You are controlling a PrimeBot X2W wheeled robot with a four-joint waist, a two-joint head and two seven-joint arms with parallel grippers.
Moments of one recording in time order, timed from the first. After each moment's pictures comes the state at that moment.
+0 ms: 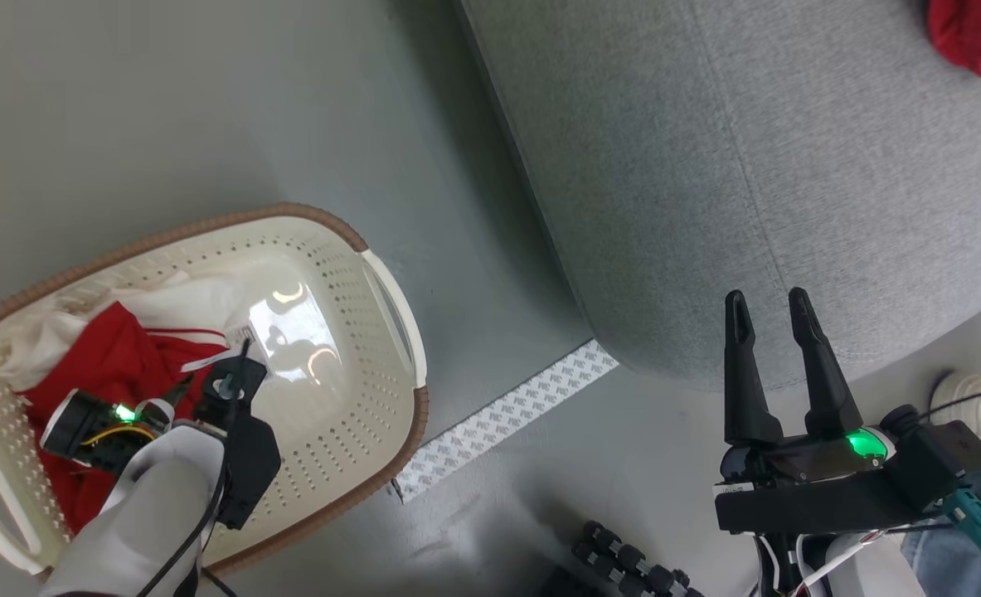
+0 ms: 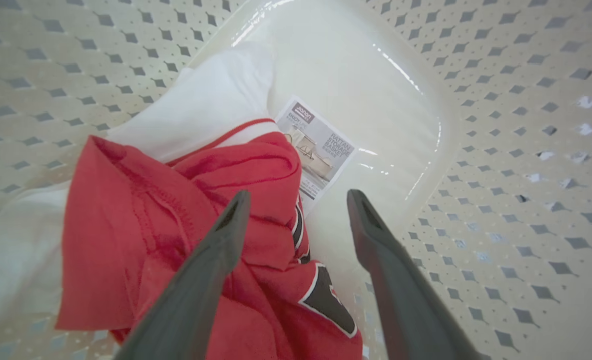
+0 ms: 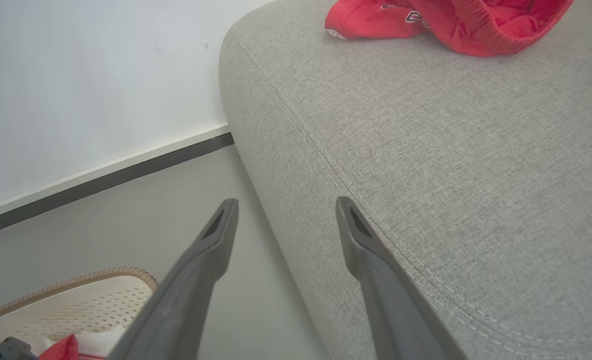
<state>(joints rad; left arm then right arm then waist) -0.85 0.16 -0.40 1.07 0.16 0.08 0.05 -0.17 -0.05 0.23 -0.10 0.31 0.13 -0.26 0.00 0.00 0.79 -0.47</state>
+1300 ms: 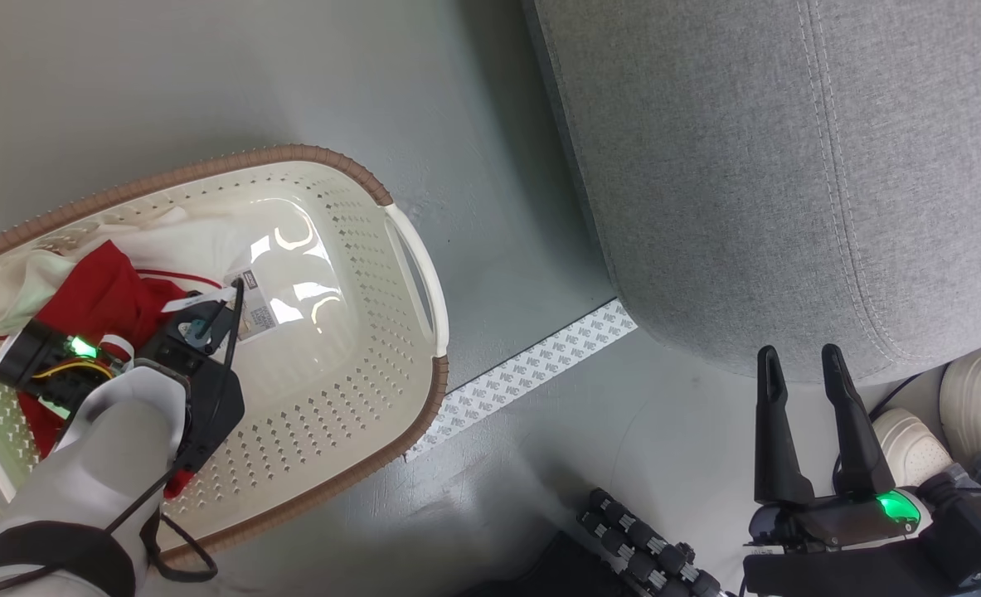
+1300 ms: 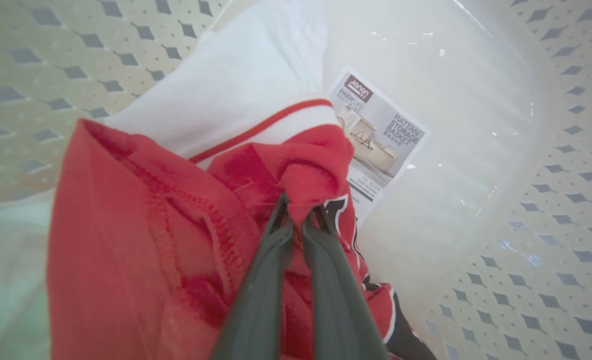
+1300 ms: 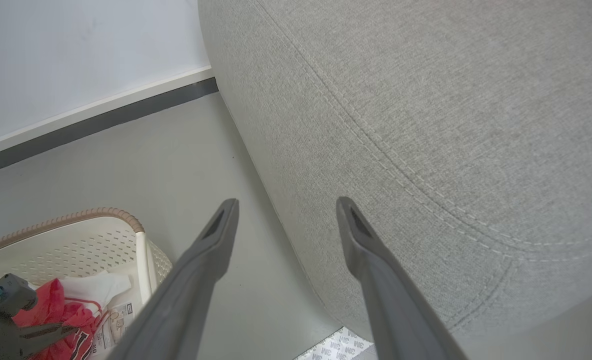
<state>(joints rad) -1.05 0.18 -0.50 1.28 0.17 0.10 -0.07 -0.01 -0.05 0.20 -0.23 0.31 0.13 -0.26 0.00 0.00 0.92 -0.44</state>
